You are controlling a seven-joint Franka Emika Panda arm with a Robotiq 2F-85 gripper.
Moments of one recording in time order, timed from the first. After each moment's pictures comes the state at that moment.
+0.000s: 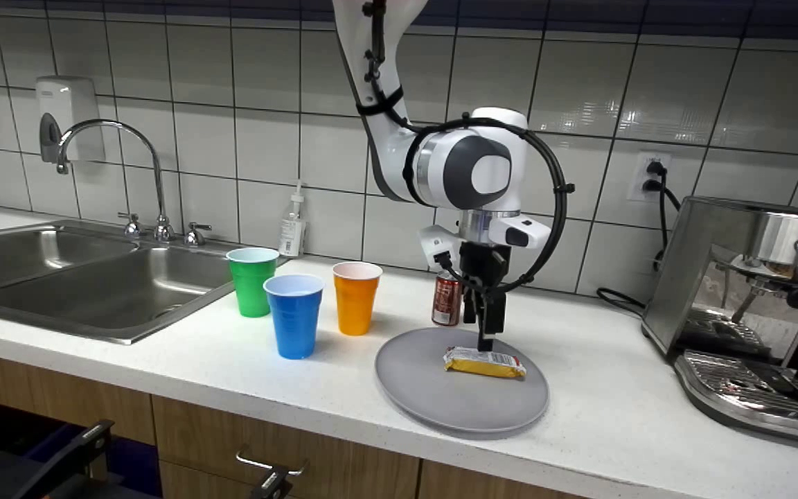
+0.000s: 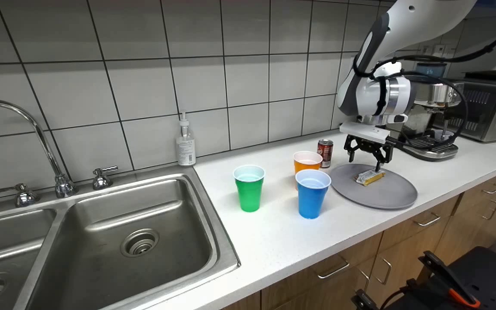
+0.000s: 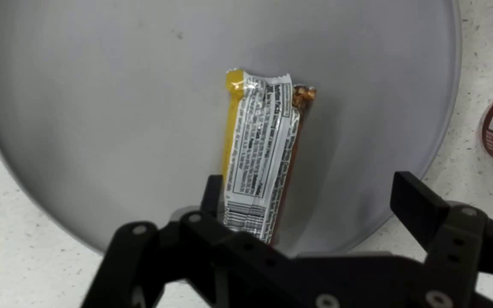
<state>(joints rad) -0.17 0.57 -0.32 -2.04 0.25 2.63 0.57</state>
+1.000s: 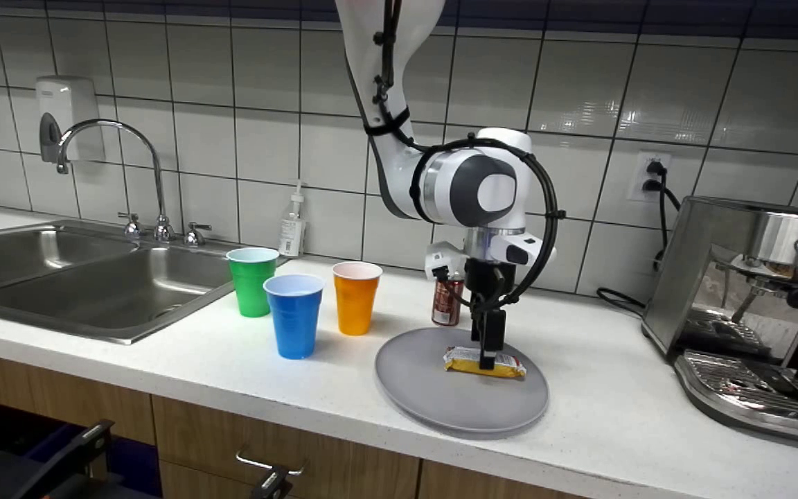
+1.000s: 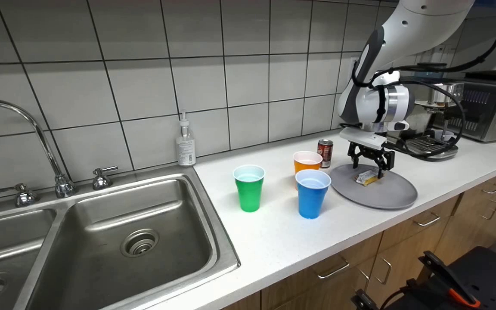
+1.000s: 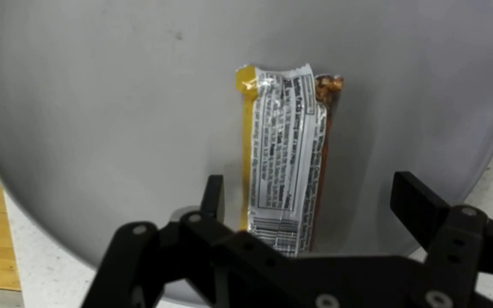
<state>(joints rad) -0.17 0.64 -0.34 -2.00 0.25 2.61 0.69</state>
